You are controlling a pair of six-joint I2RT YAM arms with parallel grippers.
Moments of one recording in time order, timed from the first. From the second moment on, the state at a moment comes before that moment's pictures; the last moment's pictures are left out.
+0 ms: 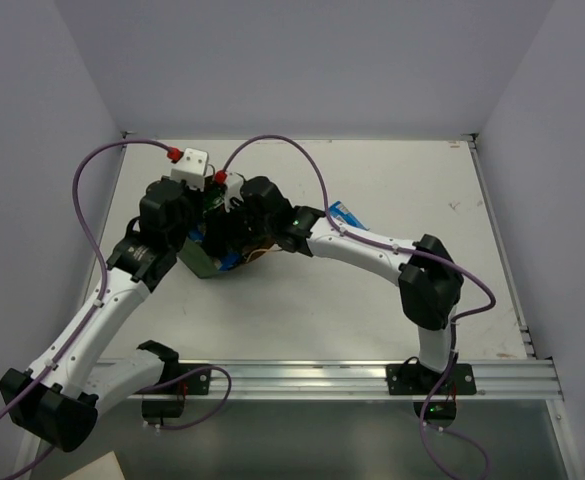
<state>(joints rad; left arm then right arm) -0.41 1.00 0.97 -0.26 -0.31 0.09 0.96 1.90 1.58 -0.14 -0.31 0.40</state>
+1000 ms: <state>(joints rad) -0.41 1.03 0.98 -0.25 -0.38 0.06 0.44 1.49 1.45 -0.23 -0.14 0.26</state>
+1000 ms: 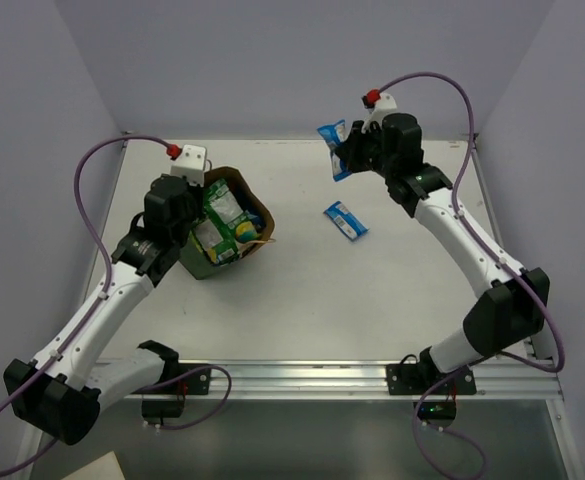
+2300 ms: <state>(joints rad) -0.41 1.08 1.06 -0.33 -0.33 0.07 0.90 1.85 1.73 -0.19 -0.17 0.22</state>
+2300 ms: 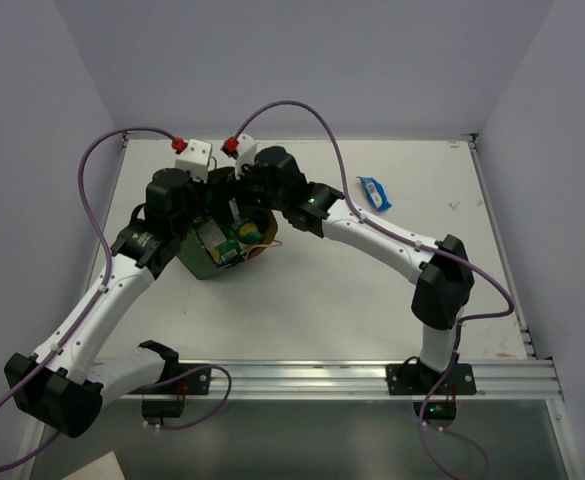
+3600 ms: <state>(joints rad) -0.41 1.11 1.08 -0.35 -0.37 0.05 0.95 1.80 1.70 -0.31 -0.04 0.09</state>
